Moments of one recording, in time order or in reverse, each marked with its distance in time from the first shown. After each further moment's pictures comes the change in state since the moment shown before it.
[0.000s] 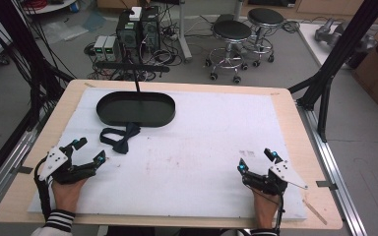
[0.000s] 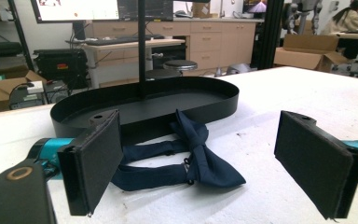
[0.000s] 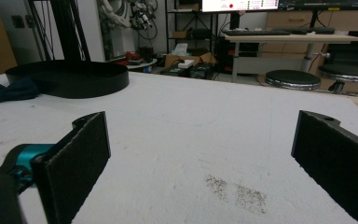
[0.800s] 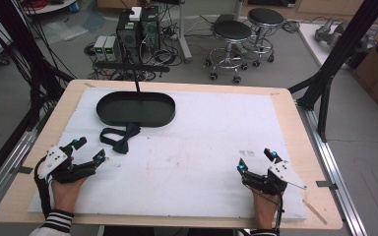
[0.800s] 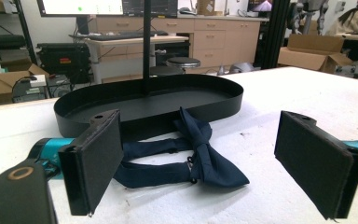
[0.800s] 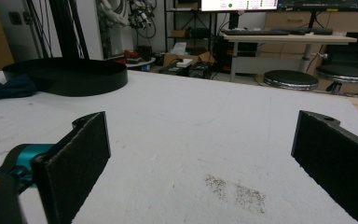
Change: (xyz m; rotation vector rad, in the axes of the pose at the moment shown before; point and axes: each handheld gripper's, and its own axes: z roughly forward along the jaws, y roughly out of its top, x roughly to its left) left arm 0.002 0.000 0.001 0.005 -0.002 -0.027; right arm 0.002 0.000 0.000 0.004 -0.008 -0.008
